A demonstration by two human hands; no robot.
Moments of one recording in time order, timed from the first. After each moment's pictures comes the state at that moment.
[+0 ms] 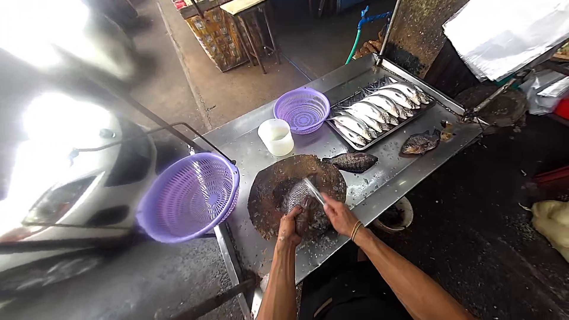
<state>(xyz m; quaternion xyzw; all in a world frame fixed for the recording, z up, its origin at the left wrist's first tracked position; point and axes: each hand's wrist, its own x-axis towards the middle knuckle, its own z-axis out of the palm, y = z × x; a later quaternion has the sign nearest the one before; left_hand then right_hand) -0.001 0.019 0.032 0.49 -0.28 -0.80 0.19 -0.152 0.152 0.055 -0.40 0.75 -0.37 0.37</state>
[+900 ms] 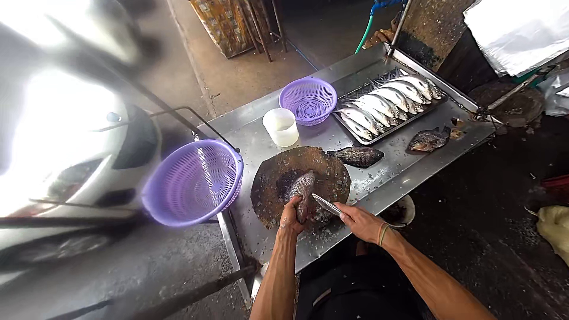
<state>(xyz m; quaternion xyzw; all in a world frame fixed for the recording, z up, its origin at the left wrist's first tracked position) -0.007 0.008 0.034 0.47 -0.23 -0.83 0.19 -0.170 0.180 0.095 -0.46 0.75 -0.22 0.42</state>
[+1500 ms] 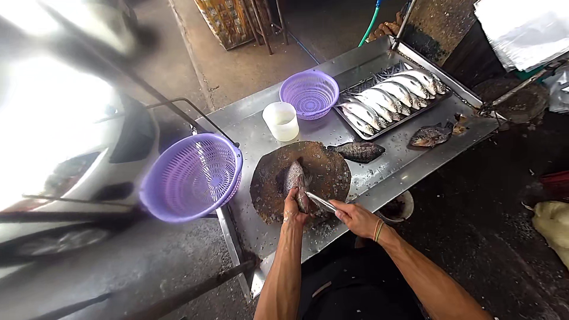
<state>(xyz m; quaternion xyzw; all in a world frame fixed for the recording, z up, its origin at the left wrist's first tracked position) -0.028 0.017 0.036 0.49 -0.12 -0.81 0.29 -0.152 0.181 0.087 -0.47 0.73 -0.26 0.42</state>
